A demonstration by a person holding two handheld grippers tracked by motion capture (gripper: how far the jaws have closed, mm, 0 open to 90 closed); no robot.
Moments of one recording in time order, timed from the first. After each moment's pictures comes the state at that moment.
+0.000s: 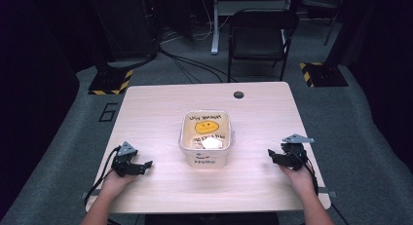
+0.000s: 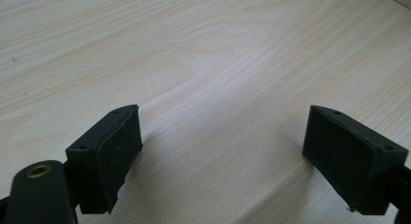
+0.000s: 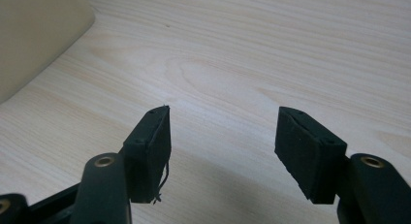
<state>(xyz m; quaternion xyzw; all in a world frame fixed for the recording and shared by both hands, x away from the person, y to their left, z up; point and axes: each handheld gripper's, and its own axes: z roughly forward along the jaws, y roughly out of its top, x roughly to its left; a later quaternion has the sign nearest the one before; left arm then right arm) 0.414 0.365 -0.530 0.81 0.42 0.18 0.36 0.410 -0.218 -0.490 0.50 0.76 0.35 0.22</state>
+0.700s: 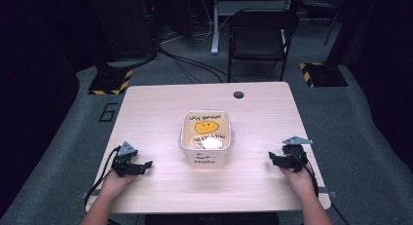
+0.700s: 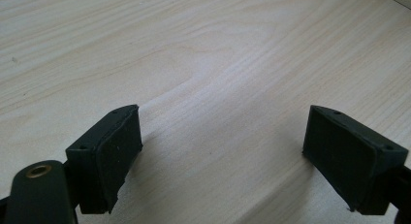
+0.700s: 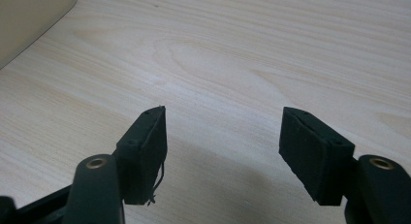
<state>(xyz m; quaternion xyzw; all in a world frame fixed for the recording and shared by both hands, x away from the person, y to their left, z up) 0.414 0.365 -0.530 0.81 0.42 0.18 0.36 0.412 -0.221 -0.502 0.51 0.76 0.34 0.22</state>
